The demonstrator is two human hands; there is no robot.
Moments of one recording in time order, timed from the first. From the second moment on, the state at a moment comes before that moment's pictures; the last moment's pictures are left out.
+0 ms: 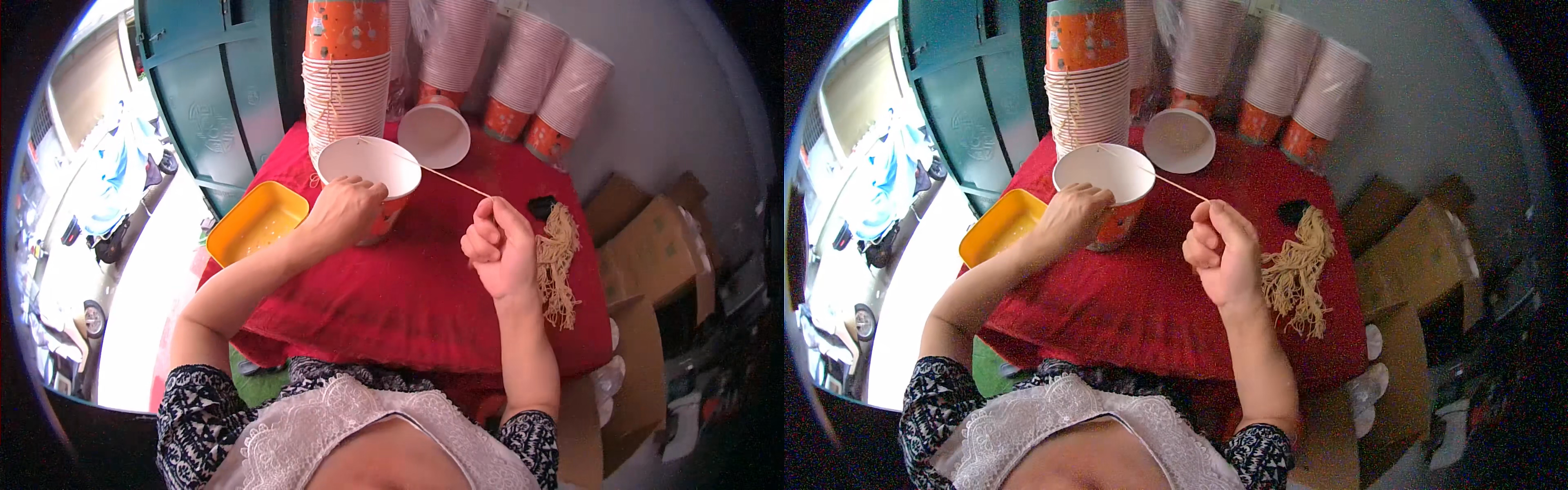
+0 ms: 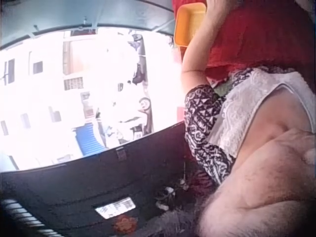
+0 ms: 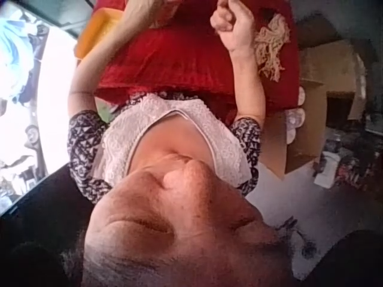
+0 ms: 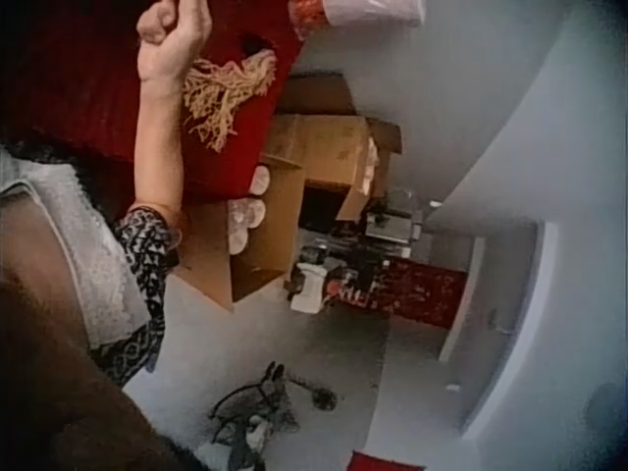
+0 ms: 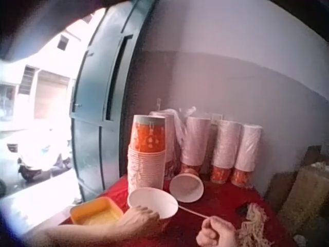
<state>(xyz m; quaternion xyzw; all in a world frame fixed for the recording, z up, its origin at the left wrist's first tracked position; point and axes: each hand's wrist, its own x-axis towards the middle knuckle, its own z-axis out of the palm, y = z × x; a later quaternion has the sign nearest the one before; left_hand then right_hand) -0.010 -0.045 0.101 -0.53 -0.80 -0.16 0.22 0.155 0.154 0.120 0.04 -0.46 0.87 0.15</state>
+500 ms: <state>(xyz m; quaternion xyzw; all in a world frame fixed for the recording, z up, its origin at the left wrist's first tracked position) 0.068 -0.067 0.085 -0.52 -0.71 -0.44 0.18 0.141 0.113 0.098 0.11 -0.25 0.95 0.18</state>
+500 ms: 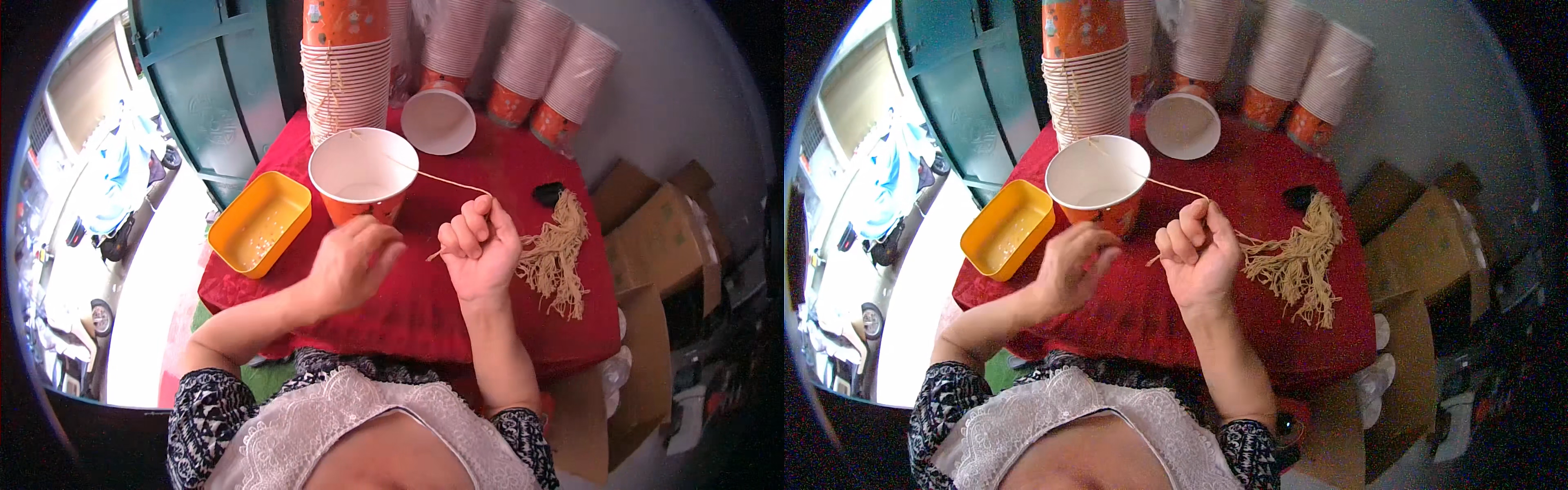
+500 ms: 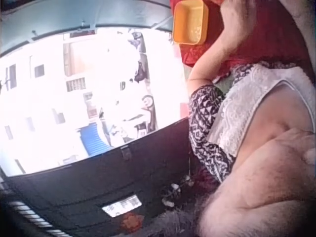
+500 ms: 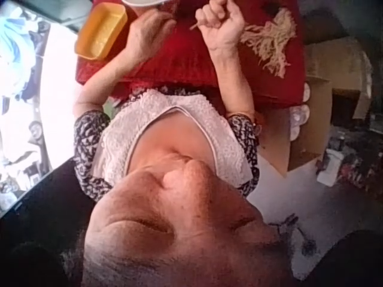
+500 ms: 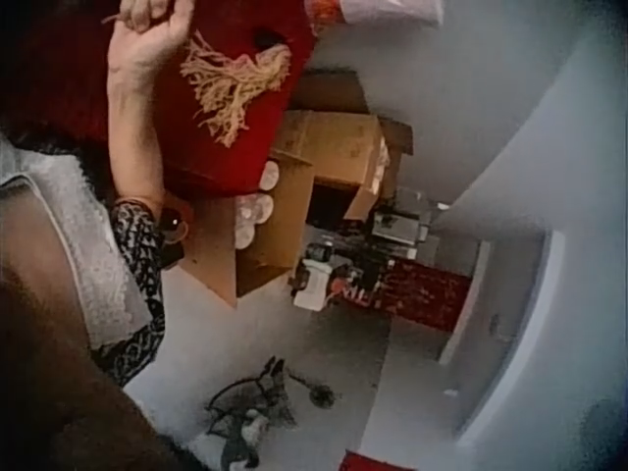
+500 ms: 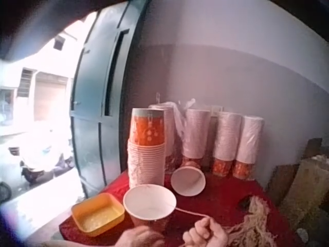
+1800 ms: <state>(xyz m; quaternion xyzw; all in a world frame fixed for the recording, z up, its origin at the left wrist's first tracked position) 0.052 -0.088 0.082 -0.45 -0.73 -0.51 -0.13 0.150 0.074 0.069 0.08 -0.82 0.50 0.26</state>
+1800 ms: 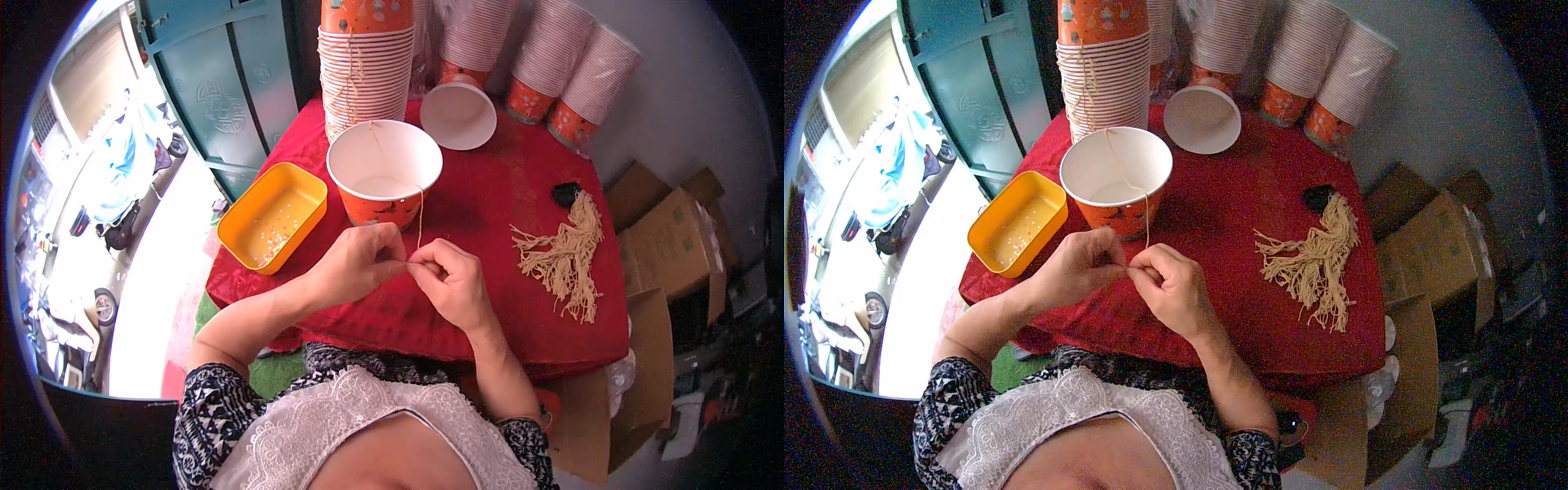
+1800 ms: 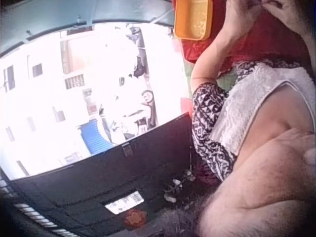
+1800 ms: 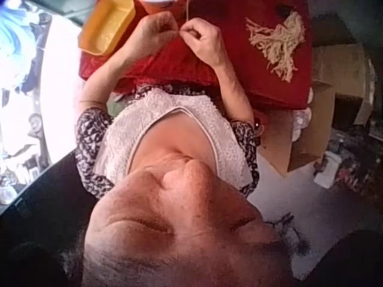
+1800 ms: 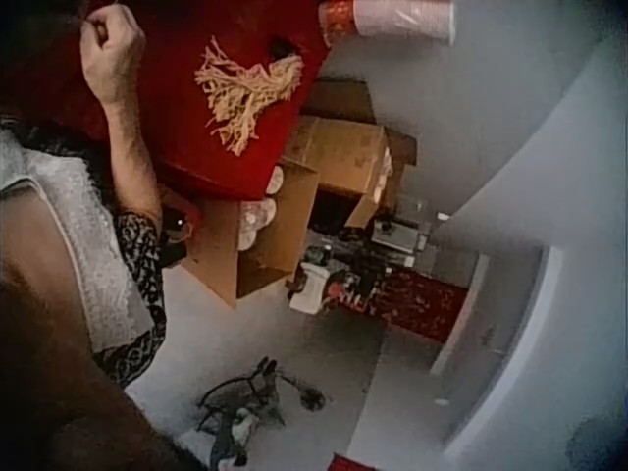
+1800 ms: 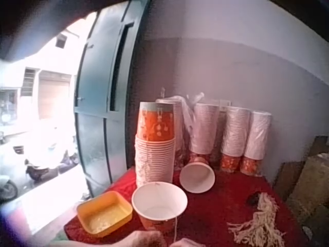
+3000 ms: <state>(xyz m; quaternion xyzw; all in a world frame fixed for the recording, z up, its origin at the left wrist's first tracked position) 0.036 -0.114 0.101 -0.36 -0.78 -0.51 0.05 0.099 0.069 0.055 0.09 -0.81 0.27 0.52</state>
